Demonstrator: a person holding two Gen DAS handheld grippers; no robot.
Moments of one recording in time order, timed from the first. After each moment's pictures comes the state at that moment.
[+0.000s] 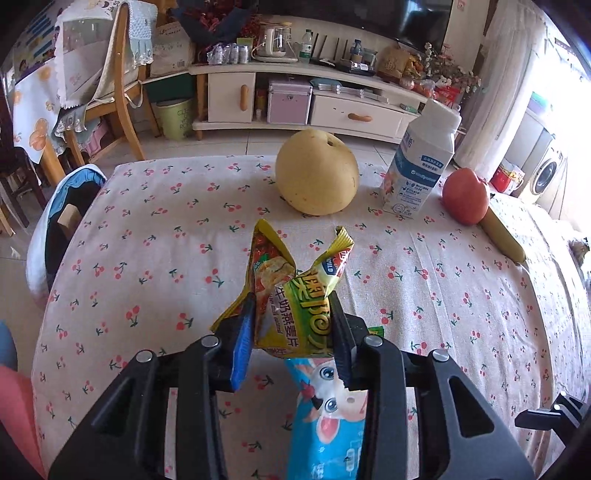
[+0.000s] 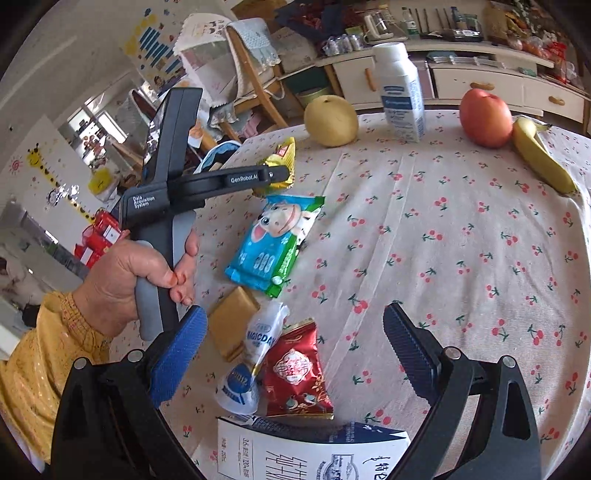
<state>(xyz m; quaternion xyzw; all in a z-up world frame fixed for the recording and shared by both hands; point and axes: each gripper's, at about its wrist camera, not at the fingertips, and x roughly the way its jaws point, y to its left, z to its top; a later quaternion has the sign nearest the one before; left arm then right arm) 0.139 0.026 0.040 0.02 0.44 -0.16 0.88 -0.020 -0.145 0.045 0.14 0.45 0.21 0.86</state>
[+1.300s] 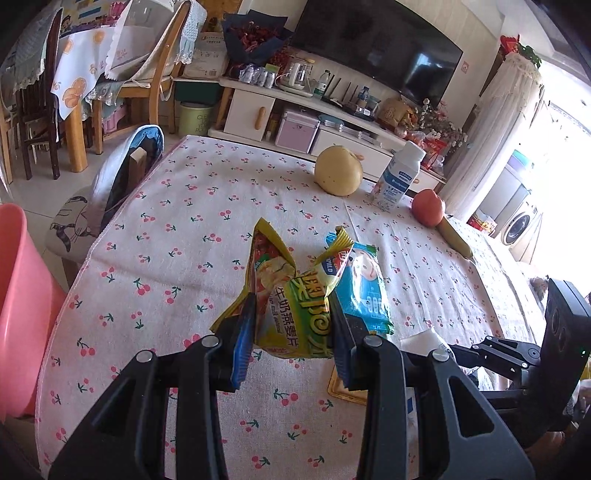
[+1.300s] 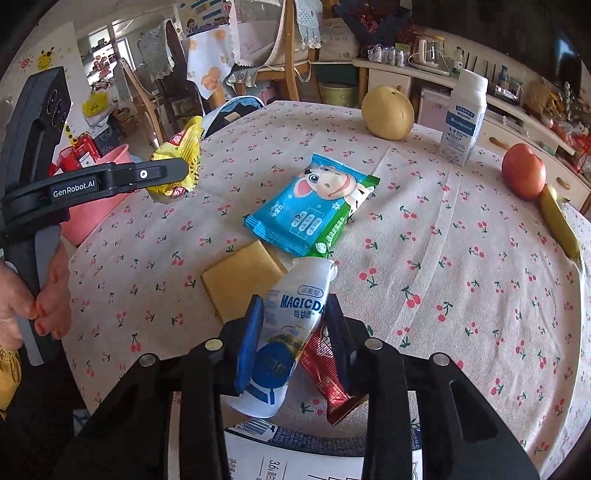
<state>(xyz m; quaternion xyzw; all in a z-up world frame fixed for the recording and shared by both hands) 0.018 0.142 0.047 -0.09 0.40 -0.18 0.90 -0.038 -0.063 0.033 -0.04 0.44 0.18 0.88</state>
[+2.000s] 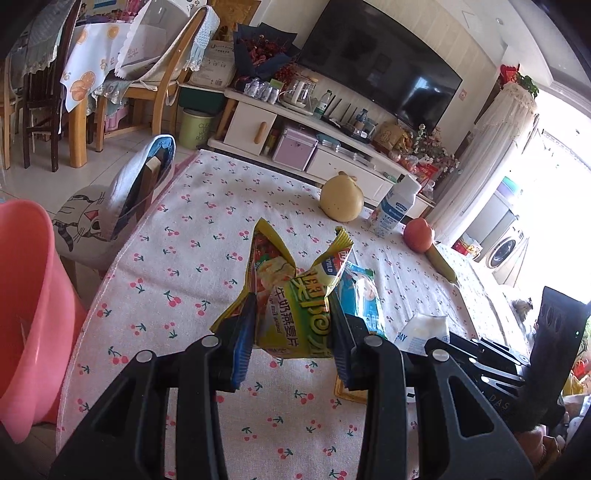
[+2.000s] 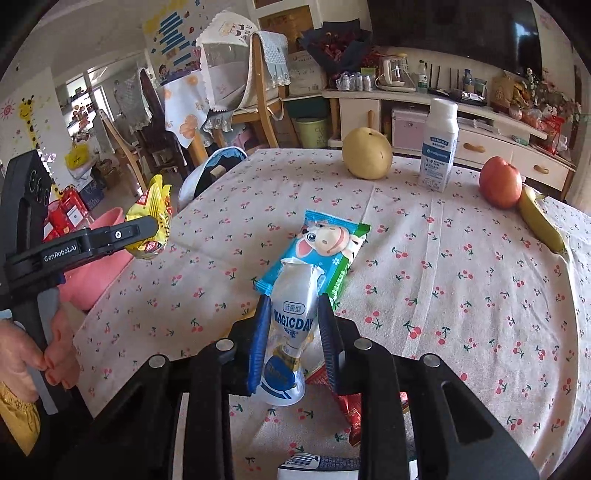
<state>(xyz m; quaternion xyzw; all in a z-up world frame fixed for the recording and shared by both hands) 0.014 0.187 0.064 -0.14 0.37 -0.19 0.90 -0.035 -0.056 0.070 0.04 0.38 0.14 0.91</state>
